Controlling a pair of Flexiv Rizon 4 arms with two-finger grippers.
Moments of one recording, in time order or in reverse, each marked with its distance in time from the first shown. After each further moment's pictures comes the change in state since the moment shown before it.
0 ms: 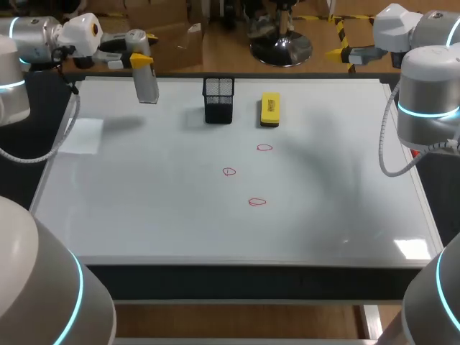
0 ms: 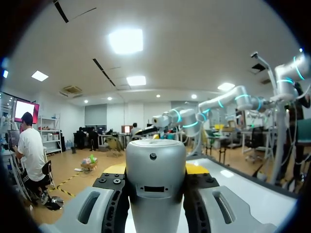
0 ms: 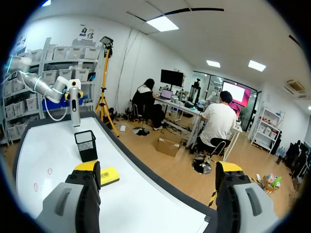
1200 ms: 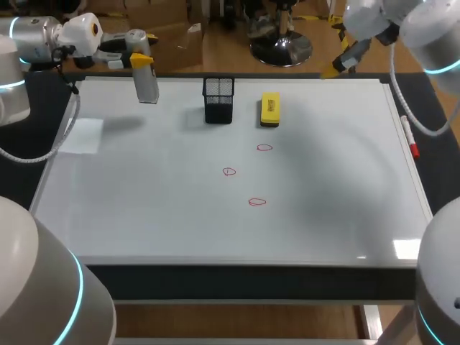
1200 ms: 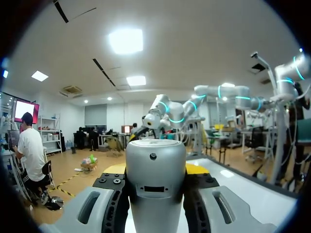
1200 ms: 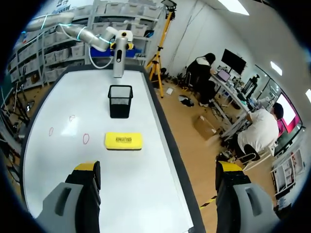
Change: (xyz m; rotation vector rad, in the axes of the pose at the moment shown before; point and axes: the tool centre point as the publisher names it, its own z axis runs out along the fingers) left arm 0.000 0.000 0.000 0.000 0.000 0.000; right arm 0.041 -0.031 0.040 0.357 0.440 -0.414
